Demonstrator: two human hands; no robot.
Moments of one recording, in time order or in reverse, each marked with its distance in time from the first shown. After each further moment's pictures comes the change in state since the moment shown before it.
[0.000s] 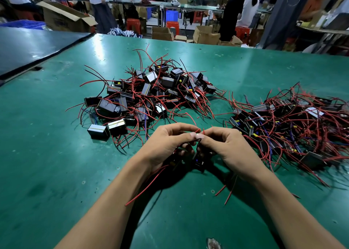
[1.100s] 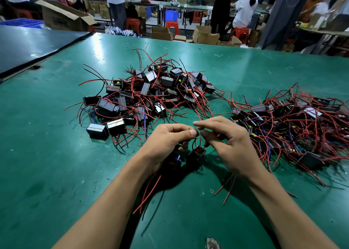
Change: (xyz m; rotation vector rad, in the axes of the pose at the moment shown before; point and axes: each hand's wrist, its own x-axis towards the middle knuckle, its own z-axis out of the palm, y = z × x) left_hand 0.000 0.002 0.003 0.084 0.046 0.024; right_hand 0.004 0.006 -0.004 -0.438 0.152 -0.502
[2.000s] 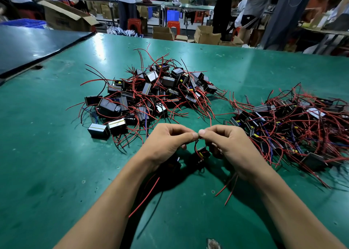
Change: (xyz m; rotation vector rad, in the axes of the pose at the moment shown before) left_hand -0.001 -0.001 -0.003 0.180 0.062 0.055; right_hand 0.003 -0.008 0.001 0.416 -0.054 0.574
